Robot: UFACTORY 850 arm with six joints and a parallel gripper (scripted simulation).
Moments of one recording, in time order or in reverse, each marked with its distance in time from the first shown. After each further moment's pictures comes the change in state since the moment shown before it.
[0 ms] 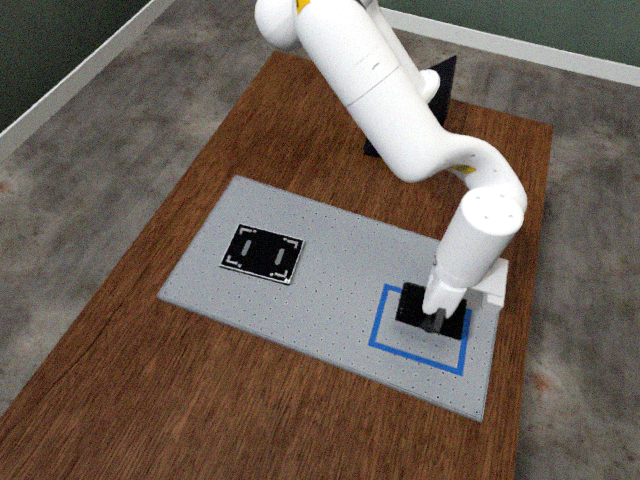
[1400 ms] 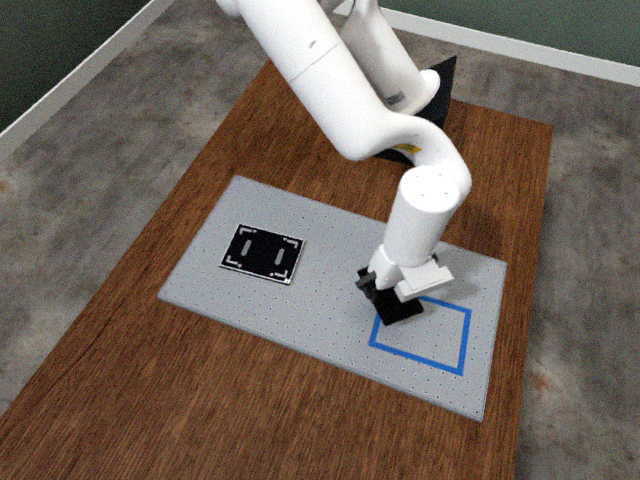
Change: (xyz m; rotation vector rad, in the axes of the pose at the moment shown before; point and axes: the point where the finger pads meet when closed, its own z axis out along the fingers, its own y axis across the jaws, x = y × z) arm -0.089 -0.013 -0.003 0.020 -0.007 0.890
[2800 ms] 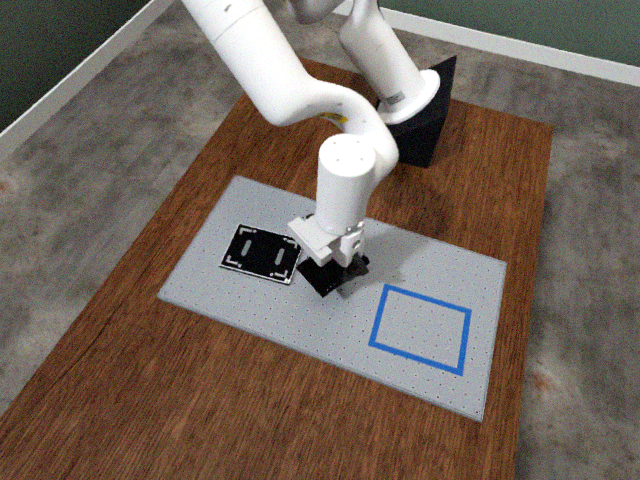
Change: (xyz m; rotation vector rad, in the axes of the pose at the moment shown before) arm -0.092 0.085 -0.004 0.004 0.001 1.249
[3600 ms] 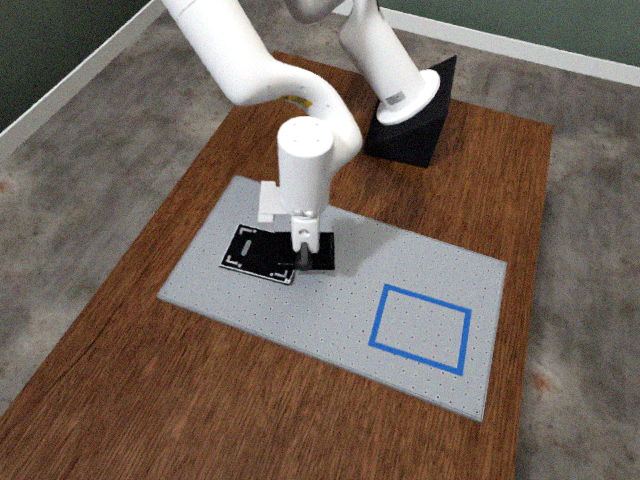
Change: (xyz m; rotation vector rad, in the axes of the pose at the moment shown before) arm 0.028 0.063 -0.002 0.005 0.003 0.691
